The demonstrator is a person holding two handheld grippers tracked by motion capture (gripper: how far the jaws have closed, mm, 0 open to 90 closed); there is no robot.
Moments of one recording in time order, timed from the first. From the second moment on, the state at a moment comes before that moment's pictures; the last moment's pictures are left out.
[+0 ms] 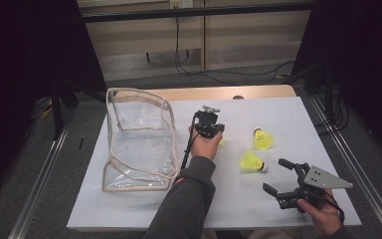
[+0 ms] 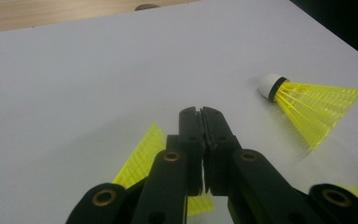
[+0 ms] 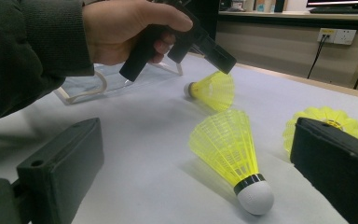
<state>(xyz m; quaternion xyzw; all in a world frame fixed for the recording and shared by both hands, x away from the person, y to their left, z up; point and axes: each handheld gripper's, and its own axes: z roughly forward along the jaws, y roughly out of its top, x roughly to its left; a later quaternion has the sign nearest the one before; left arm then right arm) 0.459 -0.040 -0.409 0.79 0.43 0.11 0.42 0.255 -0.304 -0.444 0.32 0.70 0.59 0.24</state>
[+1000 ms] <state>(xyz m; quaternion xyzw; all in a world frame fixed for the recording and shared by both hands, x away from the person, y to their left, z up) 0.460 -0.036 -0.409 0.79 0.43 0.11 0.42 0.255 -0.304 -0.444 0.32 0.70 0.59 0.24</state>
